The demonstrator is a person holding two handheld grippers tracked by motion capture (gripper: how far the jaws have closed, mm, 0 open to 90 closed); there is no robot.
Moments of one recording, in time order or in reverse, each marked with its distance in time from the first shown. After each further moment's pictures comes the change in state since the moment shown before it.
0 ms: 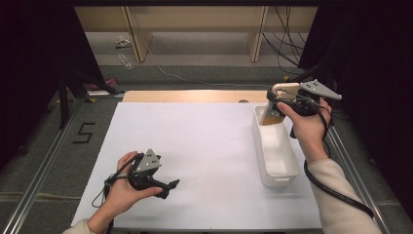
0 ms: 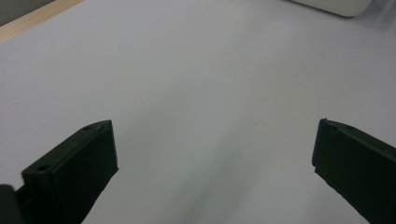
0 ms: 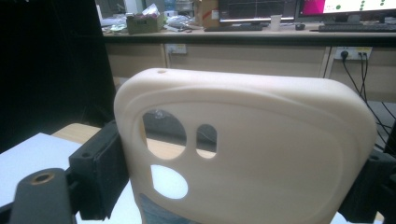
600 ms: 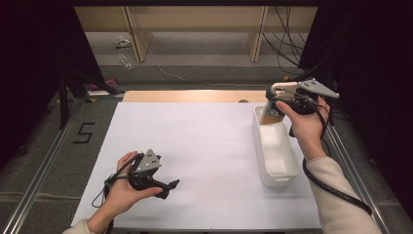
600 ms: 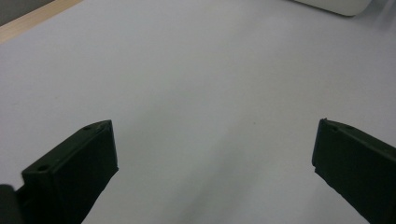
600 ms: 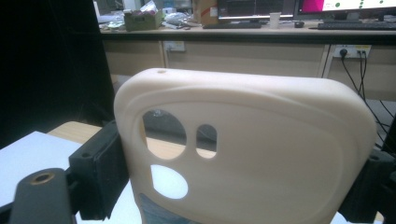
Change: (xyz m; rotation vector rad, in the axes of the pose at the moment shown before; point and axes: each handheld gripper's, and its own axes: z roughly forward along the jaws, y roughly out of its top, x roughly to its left) left arm 0.000 0.000 0.000 0.003 0.000 0.000; right arm -0.001 -0.001 0.007 0.010 -0.006 -0.005
